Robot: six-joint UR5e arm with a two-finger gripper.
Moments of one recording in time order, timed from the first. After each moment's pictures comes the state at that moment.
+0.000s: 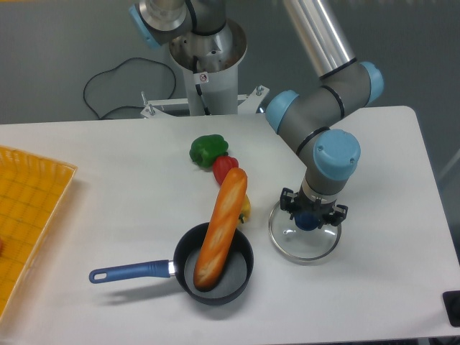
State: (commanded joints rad) arm 2.65 -2.05 -1.62 -1.04 1.54 0.93
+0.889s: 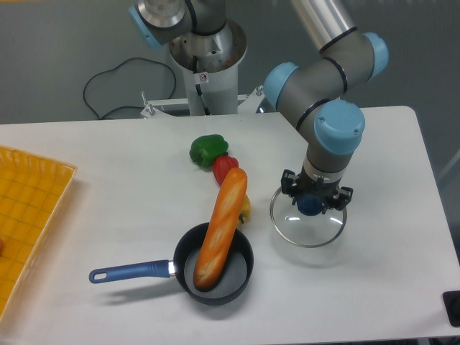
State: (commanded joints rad) arm 2.67 -1.97 -1.56 -1.19 1.55 1.00
